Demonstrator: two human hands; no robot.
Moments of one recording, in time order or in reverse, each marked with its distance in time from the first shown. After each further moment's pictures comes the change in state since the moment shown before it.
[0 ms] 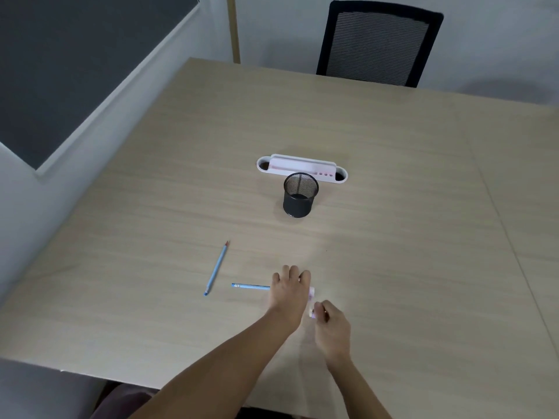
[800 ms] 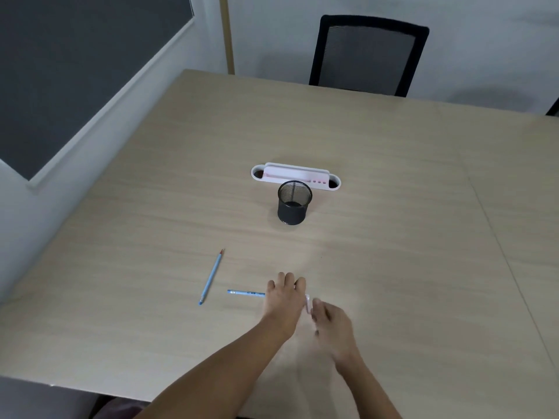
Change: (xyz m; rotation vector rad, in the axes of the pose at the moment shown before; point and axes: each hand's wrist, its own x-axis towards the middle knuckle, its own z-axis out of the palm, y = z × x) left_hand 0.000 -0.003 0.004 -0.005 0.026 0.008; right_hand 0.007 -0.014 -0.021 0.011 -0.160 -0.066
